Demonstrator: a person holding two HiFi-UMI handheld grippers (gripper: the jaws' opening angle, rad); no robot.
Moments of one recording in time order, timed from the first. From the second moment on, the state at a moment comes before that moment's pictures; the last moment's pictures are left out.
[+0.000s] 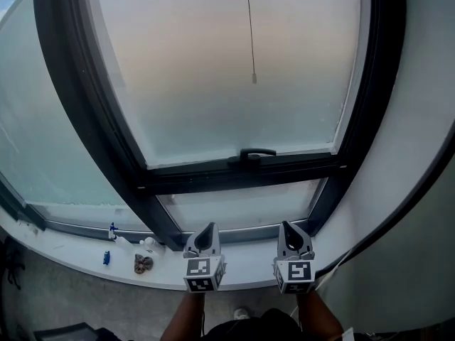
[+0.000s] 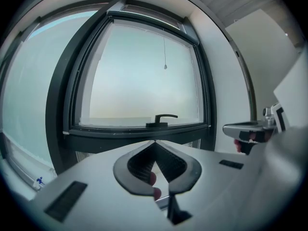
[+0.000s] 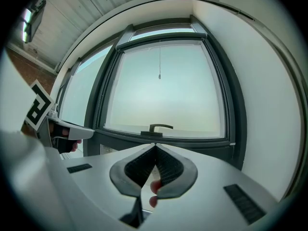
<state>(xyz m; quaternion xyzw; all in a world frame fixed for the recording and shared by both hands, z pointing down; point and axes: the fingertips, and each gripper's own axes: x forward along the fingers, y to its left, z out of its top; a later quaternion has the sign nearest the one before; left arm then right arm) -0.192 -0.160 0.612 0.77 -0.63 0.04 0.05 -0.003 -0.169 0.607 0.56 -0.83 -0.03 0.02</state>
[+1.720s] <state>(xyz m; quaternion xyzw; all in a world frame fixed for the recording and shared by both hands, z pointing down) -0.180 -0.316 0.485 0.73 -0.67 0.05 -0.14 -0.012 -0.330 0.457 0.50 -0.82 -0.26 -0.04</state>
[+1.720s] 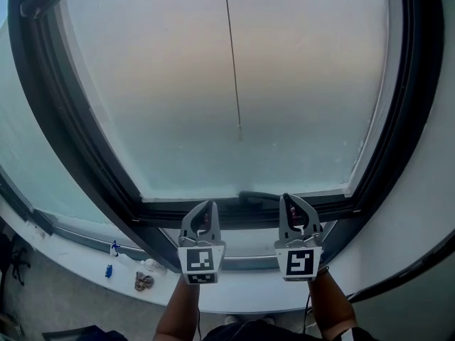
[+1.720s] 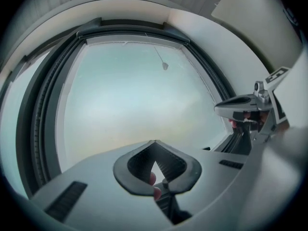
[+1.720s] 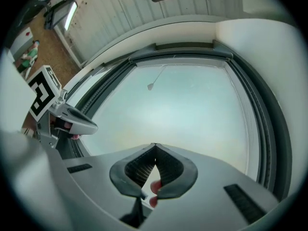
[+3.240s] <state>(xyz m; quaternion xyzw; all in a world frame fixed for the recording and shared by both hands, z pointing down) -0.188 -0.354 0.196 0.36 -0.63 0.30 -0.61 -0.012 -0.351 0.218 0.55 -0.52 -0.65 0.09</state>
